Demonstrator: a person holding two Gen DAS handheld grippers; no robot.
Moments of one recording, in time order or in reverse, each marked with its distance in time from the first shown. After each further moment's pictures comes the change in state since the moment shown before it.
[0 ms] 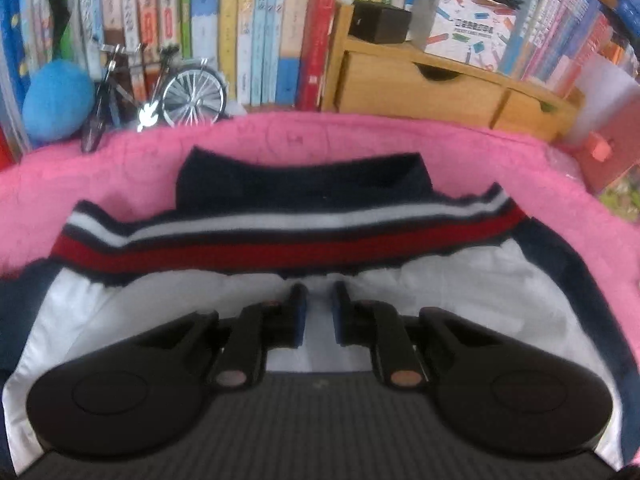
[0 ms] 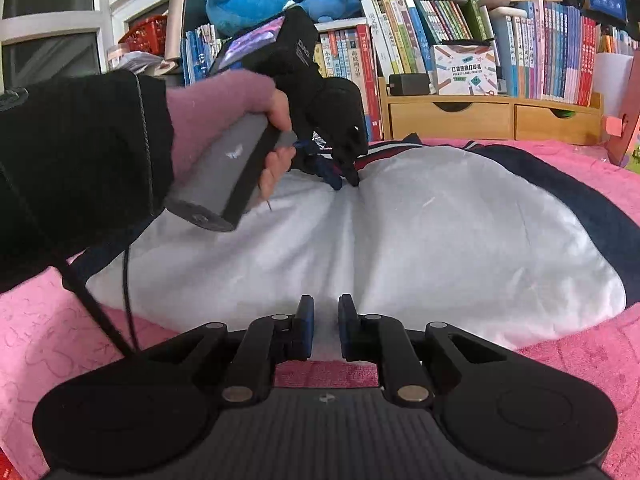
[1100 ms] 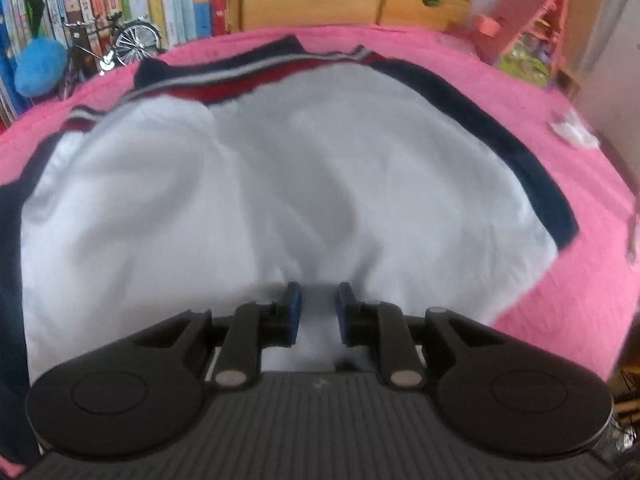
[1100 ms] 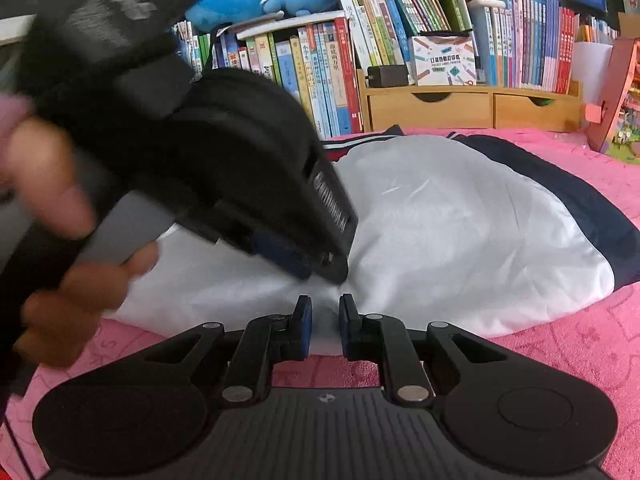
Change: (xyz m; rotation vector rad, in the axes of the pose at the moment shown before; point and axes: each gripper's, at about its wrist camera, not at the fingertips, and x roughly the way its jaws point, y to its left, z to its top) left arm -0.079 -0.034 -0.091 0.164 0.153 -0.107; right arm -0.001 0.015 0.003 0.038 0.016 -0.076
